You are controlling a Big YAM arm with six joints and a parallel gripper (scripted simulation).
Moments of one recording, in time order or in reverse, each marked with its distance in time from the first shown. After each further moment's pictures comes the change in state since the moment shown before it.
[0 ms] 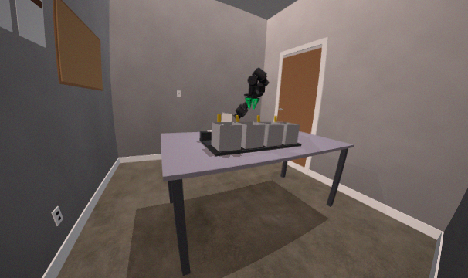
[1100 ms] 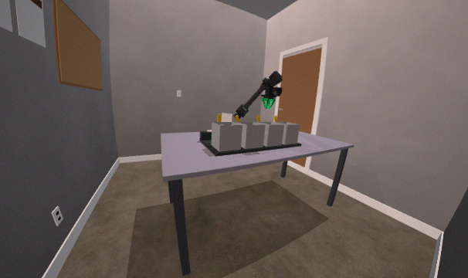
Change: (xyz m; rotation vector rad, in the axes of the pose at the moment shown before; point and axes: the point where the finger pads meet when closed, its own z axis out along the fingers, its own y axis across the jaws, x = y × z) arm -0.006 0.141 -0.008 0.002 -0.012 -0.031
